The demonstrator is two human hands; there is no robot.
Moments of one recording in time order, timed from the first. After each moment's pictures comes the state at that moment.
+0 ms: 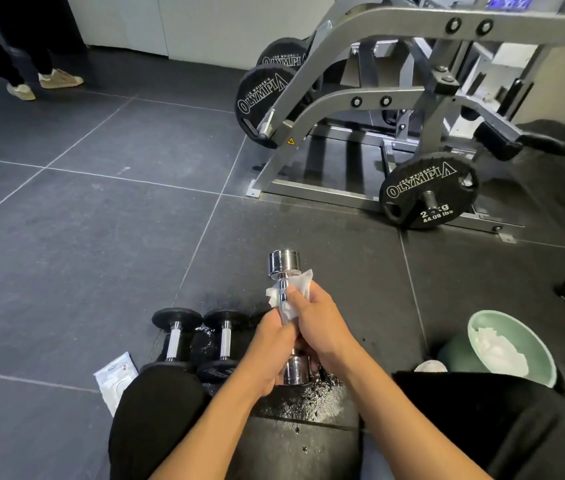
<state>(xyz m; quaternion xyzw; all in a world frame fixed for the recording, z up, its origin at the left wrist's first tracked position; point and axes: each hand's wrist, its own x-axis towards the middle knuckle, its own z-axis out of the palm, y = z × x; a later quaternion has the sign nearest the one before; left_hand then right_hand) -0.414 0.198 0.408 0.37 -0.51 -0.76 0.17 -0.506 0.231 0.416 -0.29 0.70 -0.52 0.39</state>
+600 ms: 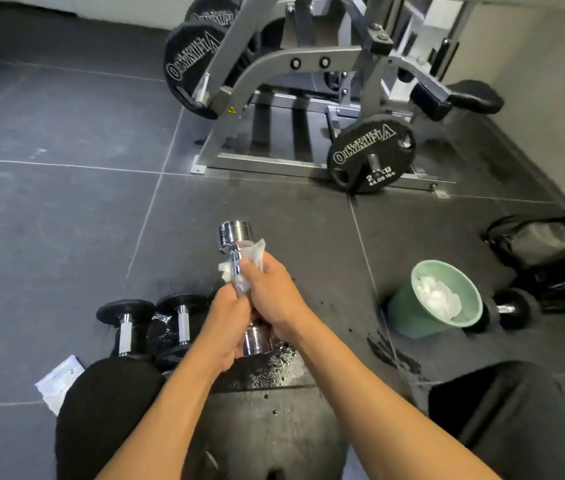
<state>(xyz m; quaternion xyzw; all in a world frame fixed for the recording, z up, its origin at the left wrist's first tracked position) -0.422 0.199 0.400 0.40 -0.50 -0.75 0.16 -0.502 0.235 0.422 -0.24 0.71 -0.55 0.38</state>
